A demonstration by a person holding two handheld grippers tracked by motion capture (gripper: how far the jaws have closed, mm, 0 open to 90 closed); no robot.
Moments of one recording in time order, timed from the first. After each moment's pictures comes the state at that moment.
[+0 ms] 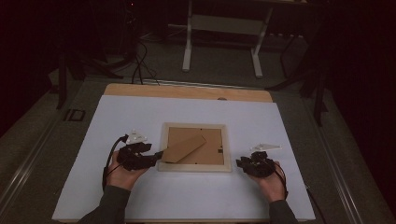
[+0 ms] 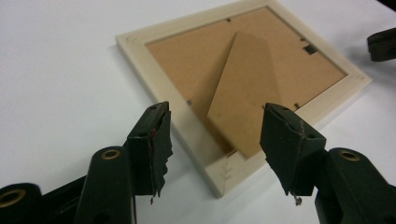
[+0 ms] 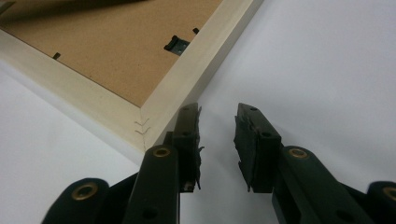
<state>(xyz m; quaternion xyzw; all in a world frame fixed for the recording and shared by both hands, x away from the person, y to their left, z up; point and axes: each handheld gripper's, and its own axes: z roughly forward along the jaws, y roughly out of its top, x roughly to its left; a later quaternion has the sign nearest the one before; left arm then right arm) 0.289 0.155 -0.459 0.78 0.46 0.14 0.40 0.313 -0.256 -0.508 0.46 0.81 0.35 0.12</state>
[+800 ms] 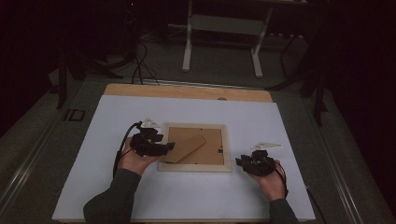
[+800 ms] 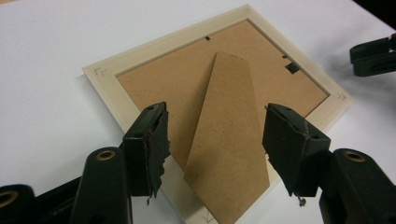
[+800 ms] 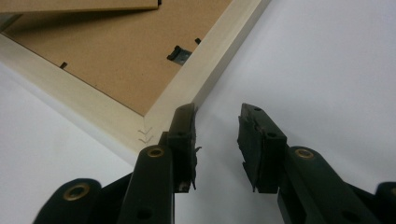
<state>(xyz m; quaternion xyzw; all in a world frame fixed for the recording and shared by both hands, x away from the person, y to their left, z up) 0.325 0.127 -0.446 0.80 0.44 0.10 0.39 0.315 -0.256 -0.503 0.46 0.80 0.36 0.12</state>
